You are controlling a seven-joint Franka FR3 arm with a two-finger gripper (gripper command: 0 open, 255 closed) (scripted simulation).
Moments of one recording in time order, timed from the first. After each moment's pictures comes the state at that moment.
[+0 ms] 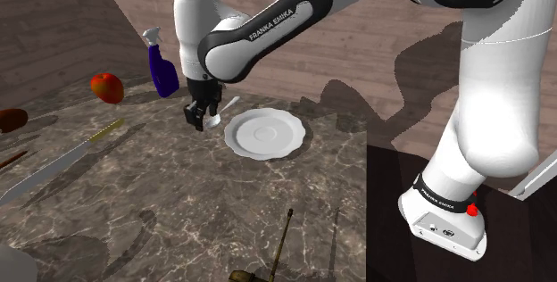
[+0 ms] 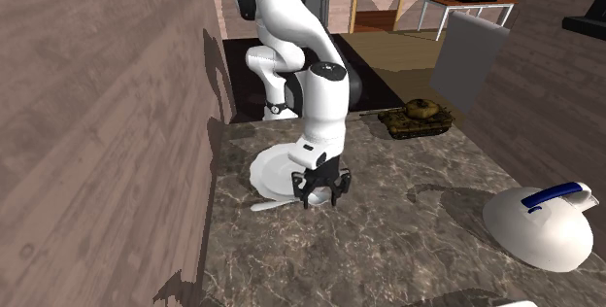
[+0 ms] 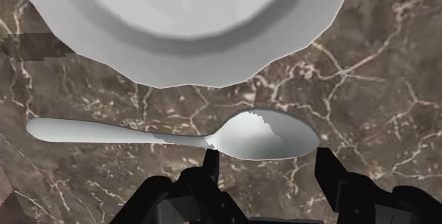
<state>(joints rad) 0.19 0.36 0.31 -1.78 -0.22 2.27 0.26</state>
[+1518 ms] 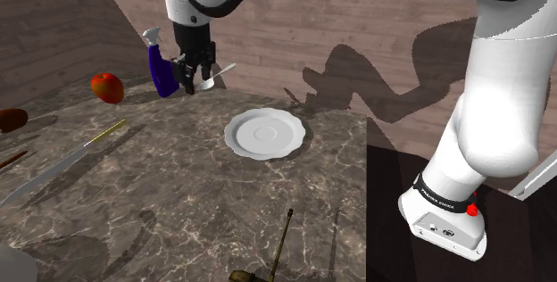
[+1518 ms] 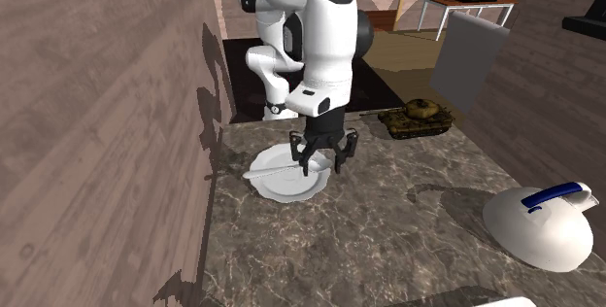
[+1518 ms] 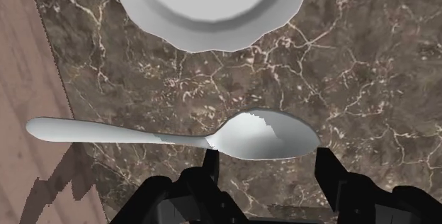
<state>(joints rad) 0.19 0.28 0.33 -1.59 -0.16 2.00 0.21</state>
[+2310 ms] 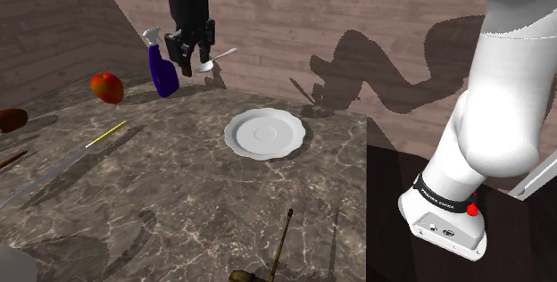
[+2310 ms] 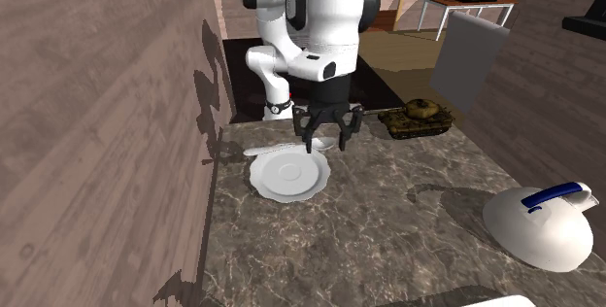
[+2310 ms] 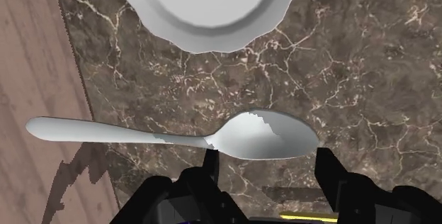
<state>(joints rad) 0.19 0.23 0.34 -1.51 -0.15 1.88 0.21</state>
